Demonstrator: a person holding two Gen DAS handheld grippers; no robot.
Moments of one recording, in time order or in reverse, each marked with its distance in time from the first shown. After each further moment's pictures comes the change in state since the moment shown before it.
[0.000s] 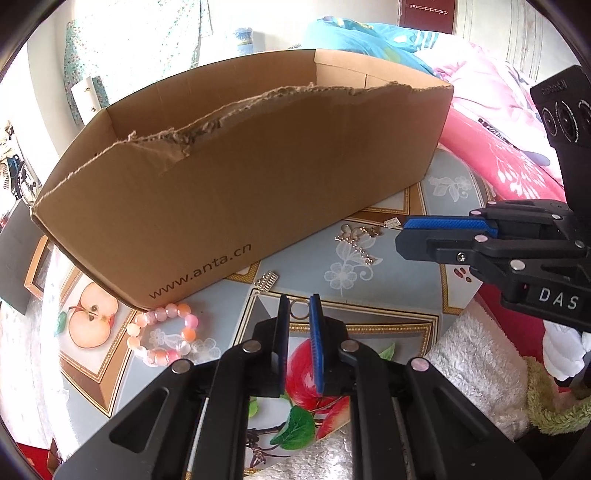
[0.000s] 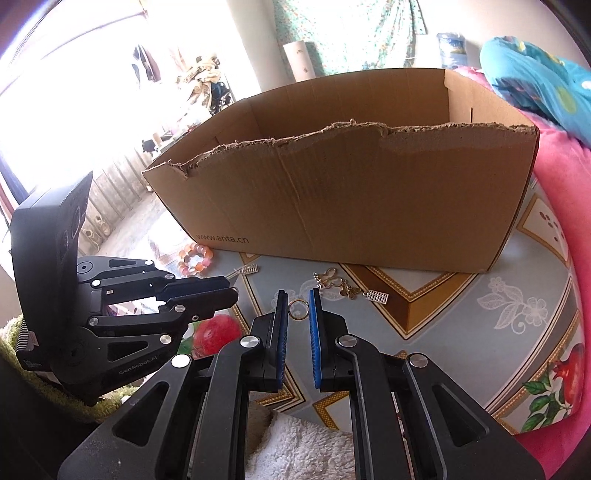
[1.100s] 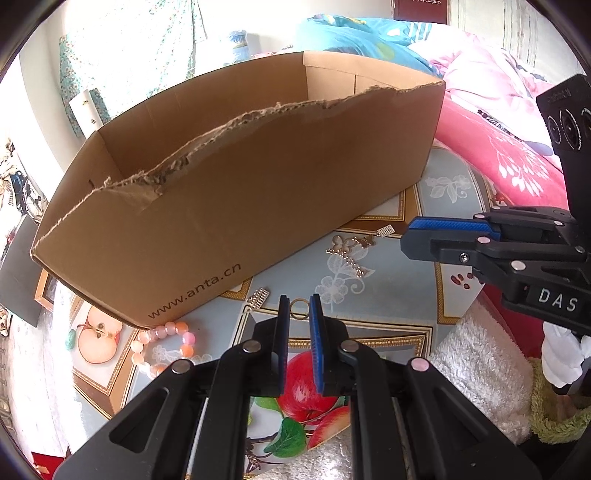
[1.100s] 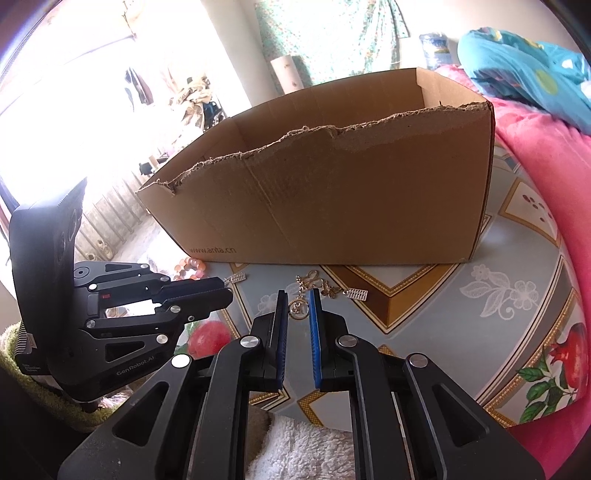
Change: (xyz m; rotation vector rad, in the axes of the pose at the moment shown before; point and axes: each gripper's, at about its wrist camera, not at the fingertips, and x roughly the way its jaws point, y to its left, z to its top) left arm -0.001 -0.016 0.011 0.050 0.002 0.042; right arm -0.012 -0.021 -0.011 0.068 -0.064 0.016
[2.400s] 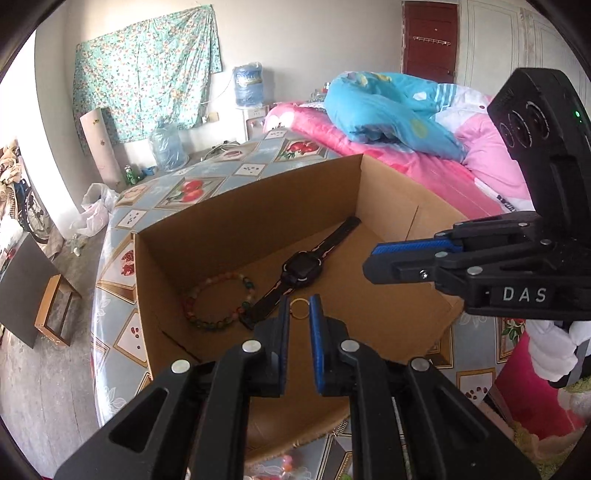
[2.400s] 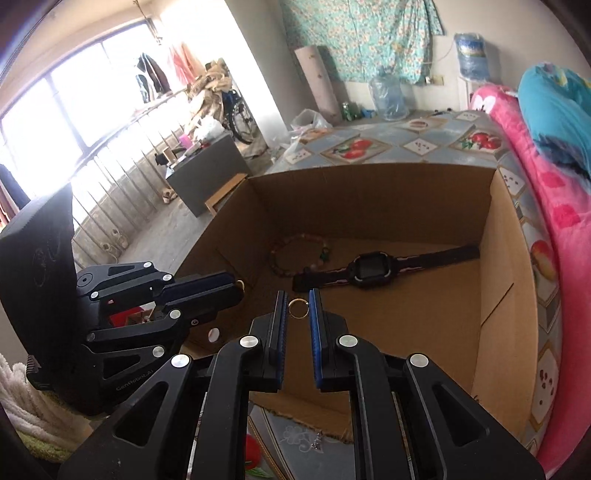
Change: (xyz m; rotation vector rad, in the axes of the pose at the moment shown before) left arm -0.024 0.091 0.103 -0.054 -0.125 -0.041; right arm 0.055 0.022 0.152 -0.054 0.116 0.074
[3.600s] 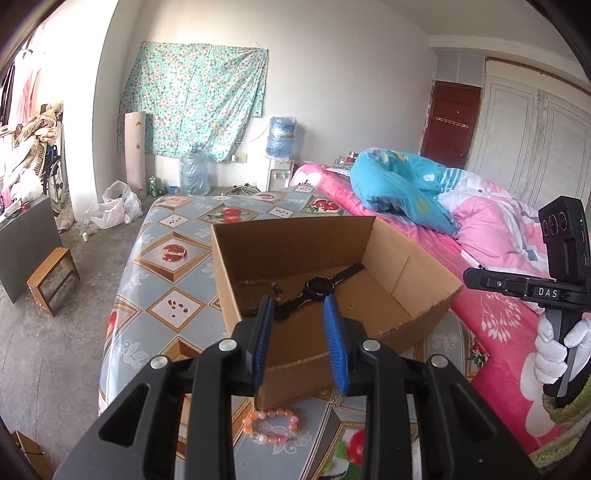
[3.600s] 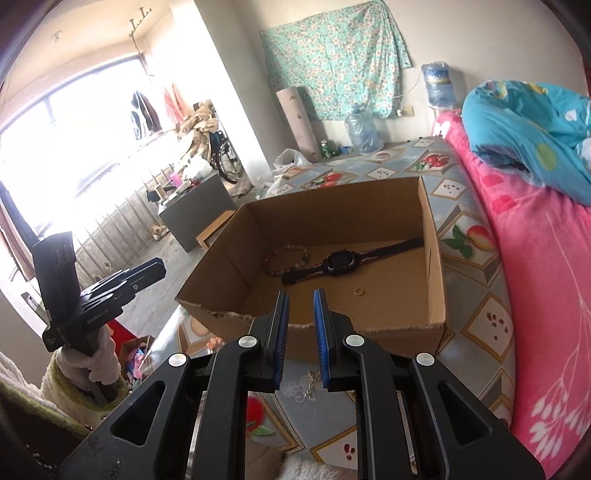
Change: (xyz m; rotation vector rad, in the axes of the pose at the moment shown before) left arm -0.104 0.039 -0.078 -0.203 -0.273 -0.023; right arm -0.100 0.015 -0.072 0.039 -0.196 -0.070
